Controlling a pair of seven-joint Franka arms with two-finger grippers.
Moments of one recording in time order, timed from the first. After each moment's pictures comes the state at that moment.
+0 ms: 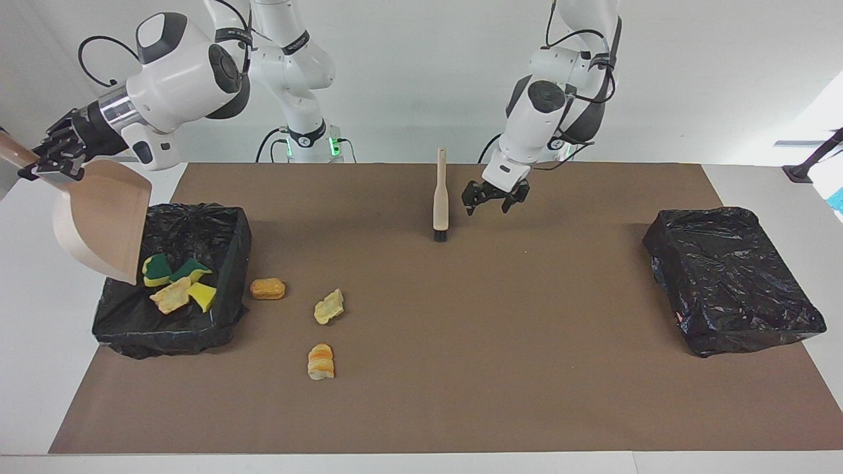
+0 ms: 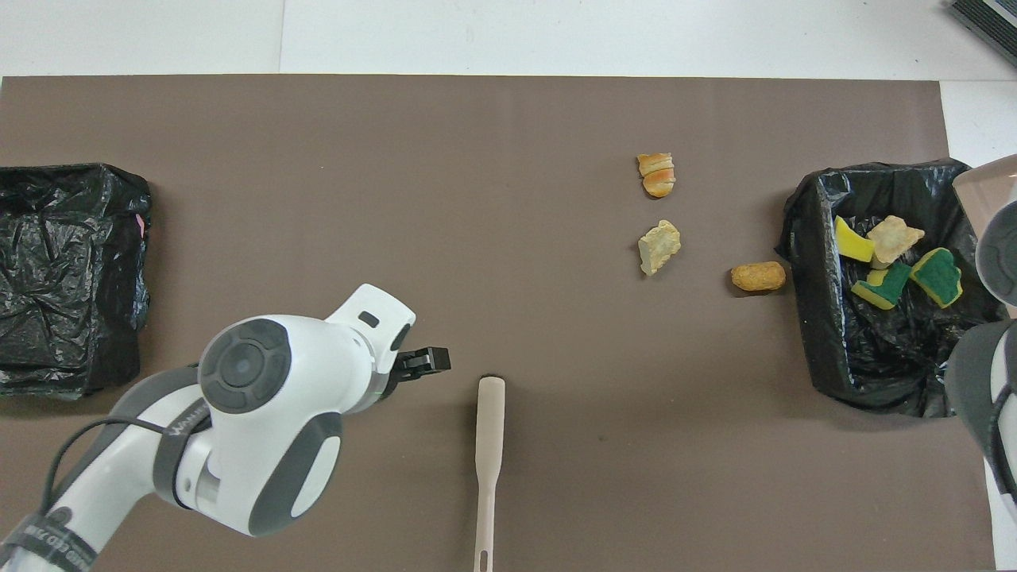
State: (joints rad) left arm -0.46 -0.08 -0.06 -2.24 -0.20 2.24 -0.54; right arm -0.12 -0.06 0.08 -1.84 -1.27 1.92 -1.51
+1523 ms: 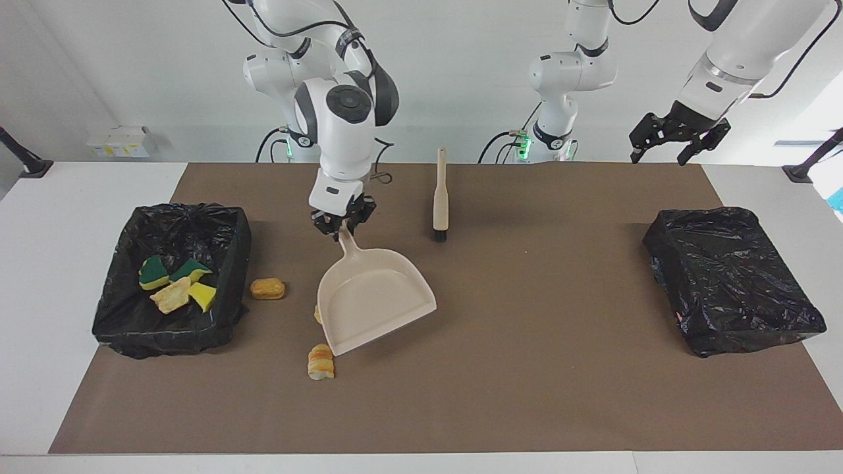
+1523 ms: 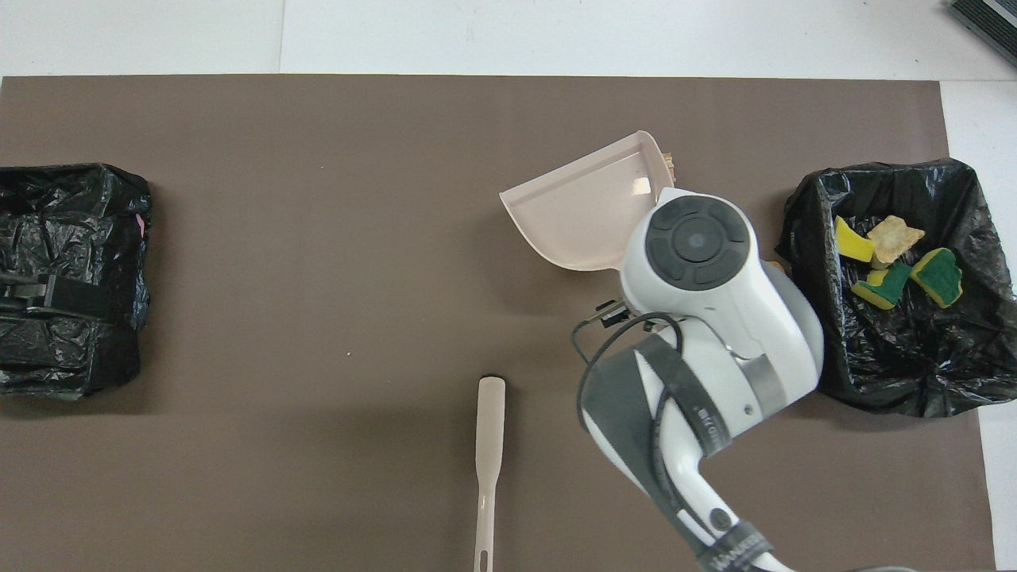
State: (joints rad) left arm 0.02 -0.10 -0.06 -1.67 -0.03 1.50 0.03; right arm 0.36 0.19 0.11 -1.80 -0.18 1.91 0.21
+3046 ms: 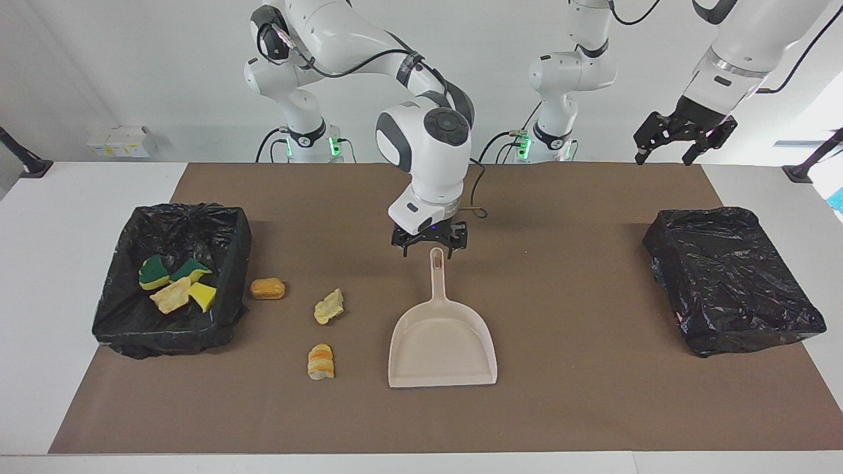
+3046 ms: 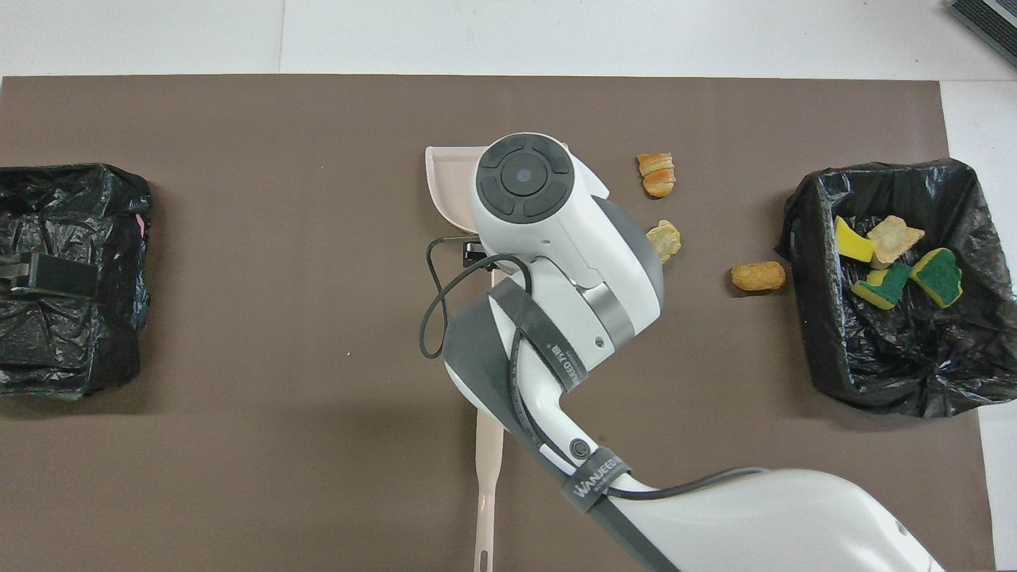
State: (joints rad) left arm 0.02 -0.09 -0.06 -1.62 -0.05 1.51 -0.01; right arm 0.47 0.48 0.11 -1.35 -0.09 1.82 0.64
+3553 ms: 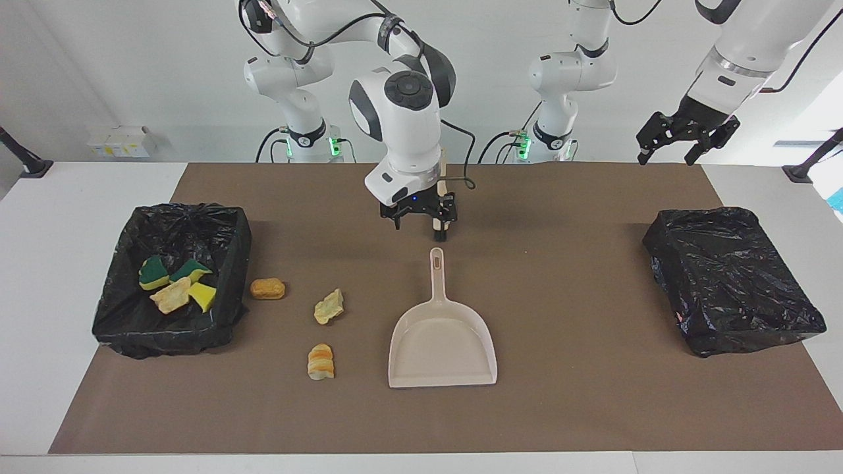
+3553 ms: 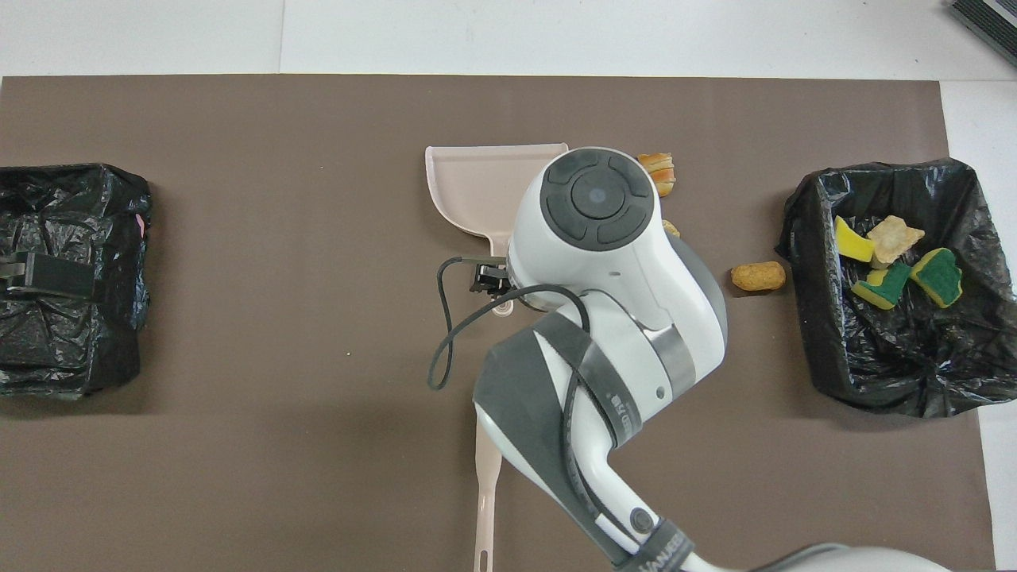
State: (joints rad) left arm 0.03 -0.09 -0.06 -1.62 -0.05 1.51 -0.02; right arm 0.48 0.29 0.11 -1.55 0.03 1.84 0.73
